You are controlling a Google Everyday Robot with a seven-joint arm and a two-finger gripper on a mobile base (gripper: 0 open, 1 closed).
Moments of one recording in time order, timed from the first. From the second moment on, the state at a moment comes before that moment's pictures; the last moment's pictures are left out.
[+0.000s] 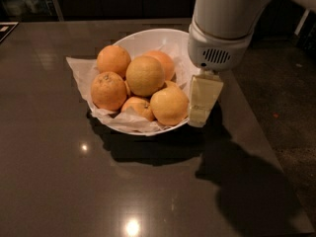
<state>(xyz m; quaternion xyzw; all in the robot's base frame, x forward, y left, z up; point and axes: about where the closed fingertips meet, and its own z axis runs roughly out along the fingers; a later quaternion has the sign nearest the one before) 0.460 -0.084 0.952 -0.62 0.77 -0.07 0.10</state>
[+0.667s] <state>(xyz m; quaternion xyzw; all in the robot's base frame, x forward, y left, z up) 0.457 -0.073 0.943 -0.63 0.77 -0.03 0.10</state>
